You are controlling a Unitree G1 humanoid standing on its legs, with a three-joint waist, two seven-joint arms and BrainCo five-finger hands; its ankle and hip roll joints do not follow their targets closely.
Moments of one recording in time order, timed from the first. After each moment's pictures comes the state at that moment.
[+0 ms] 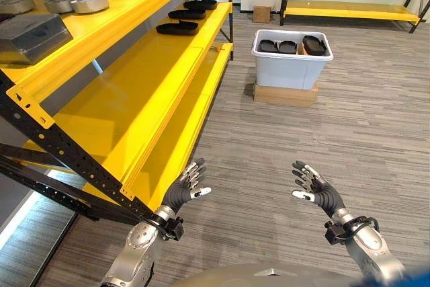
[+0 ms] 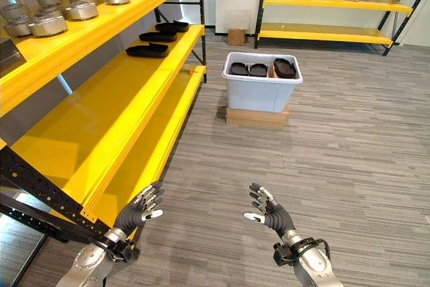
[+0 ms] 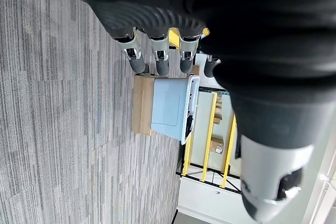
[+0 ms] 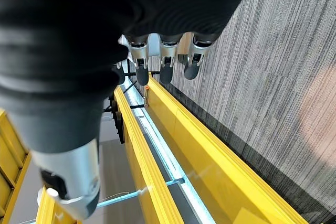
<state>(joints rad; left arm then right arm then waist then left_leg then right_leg) 0.26 0.44 -0.30 0.11 -0.53 -0.18 -0.19 0.28 -0.52 0.28 0.11 0.53 -0.19 0.19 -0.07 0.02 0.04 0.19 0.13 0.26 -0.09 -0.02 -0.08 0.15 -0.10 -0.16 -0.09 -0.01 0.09</state>
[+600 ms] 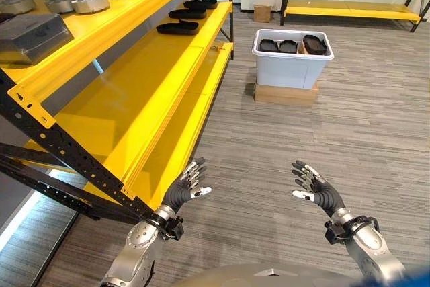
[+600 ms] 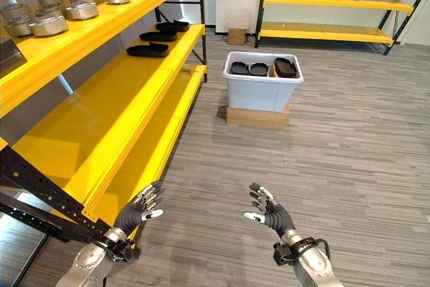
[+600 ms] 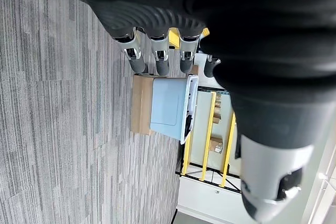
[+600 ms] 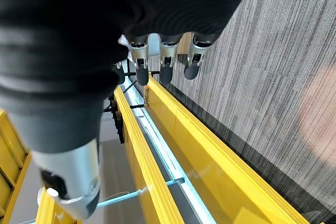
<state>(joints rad) 0.25 0.44 -0.30 0.10 -0.53 -0.18 -0.19 0.27 -0.52 0.28 0.11 0.53 -0.19 0.19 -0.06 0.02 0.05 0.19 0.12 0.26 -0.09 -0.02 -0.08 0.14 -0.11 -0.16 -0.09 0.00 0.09</state>
